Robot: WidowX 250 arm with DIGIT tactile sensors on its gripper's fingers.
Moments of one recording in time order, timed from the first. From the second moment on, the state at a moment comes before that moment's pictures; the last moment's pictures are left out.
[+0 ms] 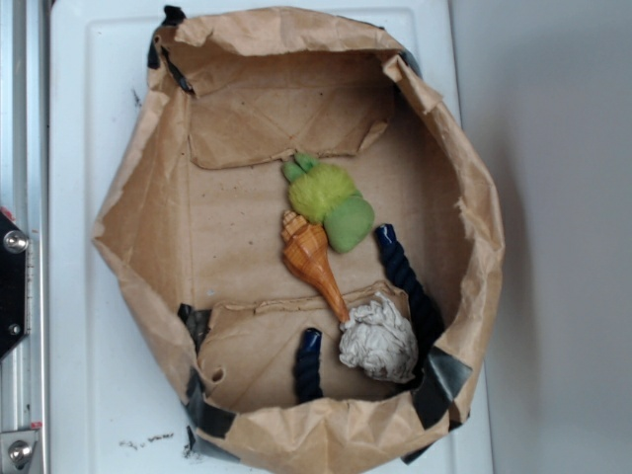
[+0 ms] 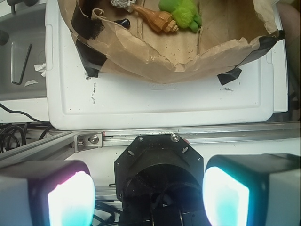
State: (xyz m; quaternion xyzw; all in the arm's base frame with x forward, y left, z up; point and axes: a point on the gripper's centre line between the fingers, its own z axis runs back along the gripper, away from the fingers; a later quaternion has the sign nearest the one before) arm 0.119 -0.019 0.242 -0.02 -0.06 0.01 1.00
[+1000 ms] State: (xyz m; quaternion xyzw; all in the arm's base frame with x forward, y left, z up) arm 0.121 -0.019 0.224 0.04 -0.07 0.03 1.00
